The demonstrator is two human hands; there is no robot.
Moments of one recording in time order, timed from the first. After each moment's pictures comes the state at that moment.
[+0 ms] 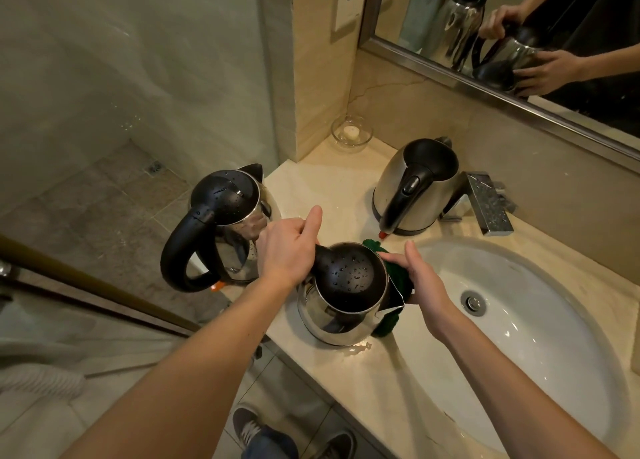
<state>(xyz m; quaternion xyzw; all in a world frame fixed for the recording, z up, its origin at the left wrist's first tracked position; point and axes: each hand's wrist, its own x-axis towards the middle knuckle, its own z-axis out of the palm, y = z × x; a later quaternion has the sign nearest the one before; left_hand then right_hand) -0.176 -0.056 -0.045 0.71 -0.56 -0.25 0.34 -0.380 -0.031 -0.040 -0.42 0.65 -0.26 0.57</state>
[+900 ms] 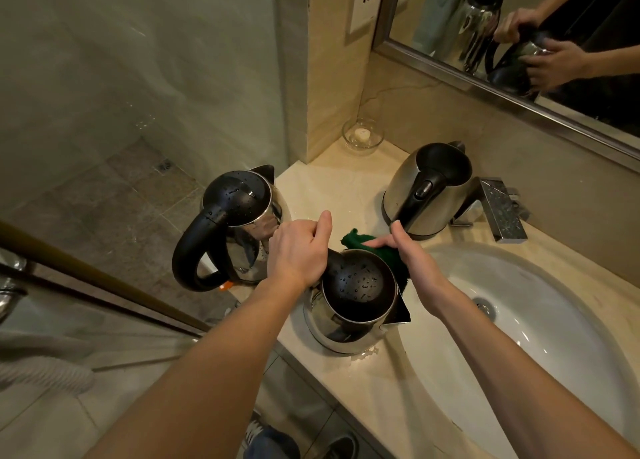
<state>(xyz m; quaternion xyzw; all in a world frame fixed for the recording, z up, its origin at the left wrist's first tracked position) -0.177 -0.057 -0.041 0.72 -0.57 -0.24 0.31 -0.364 -0.067 -0.042 -0.51 0.58 -0.24 0.59</state>
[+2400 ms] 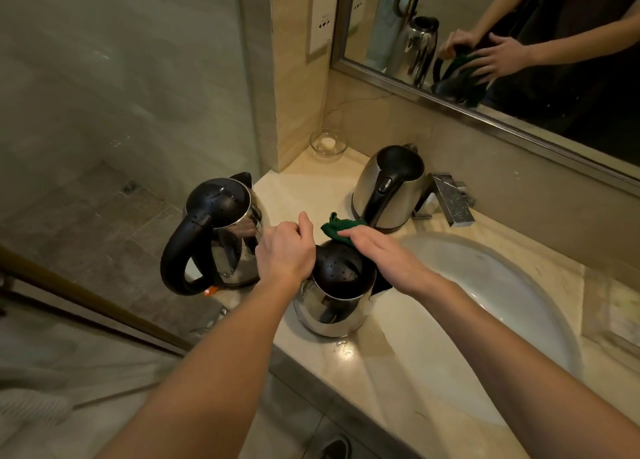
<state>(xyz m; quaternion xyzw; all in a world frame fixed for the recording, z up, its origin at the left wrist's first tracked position) -0.192 -0.044 -0.032 0.75 -0.56 -0.21 0.28 -0.368 -0.039 -0.009 -0.68 0.54 -0.17 0.45</state>
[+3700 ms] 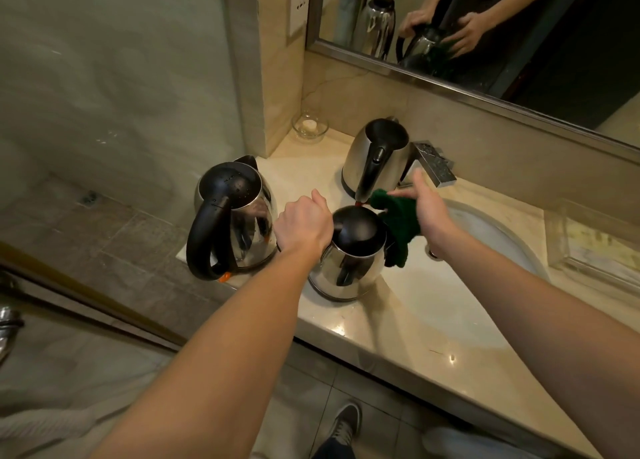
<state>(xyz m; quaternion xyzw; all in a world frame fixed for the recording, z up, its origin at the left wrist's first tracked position) -0.182 -0.037 -0.023 0.72 -0.61 -0.24 0.21 -0.357 -0.017 0.020 -0.33 0.76 -0.35 0.44</state>
